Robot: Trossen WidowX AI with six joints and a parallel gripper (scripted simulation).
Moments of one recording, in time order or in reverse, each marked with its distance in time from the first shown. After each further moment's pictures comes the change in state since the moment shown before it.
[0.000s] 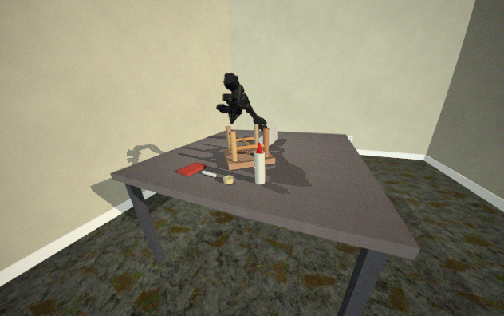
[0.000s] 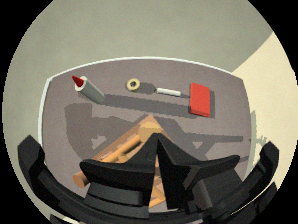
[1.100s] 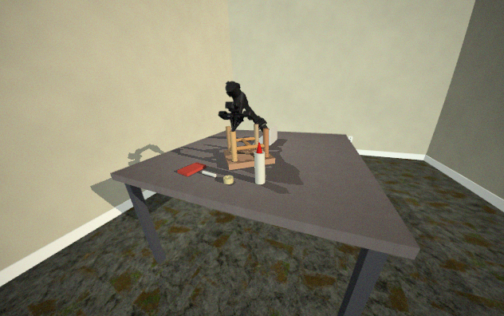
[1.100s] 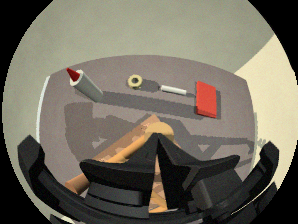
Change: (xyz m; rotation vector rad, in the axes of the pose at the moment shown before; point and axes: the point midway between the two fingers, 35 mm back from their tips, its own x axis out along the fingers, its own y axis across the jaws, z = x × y) arm 0.033 0.009 -0.015 -0.017 -0.012 0.000
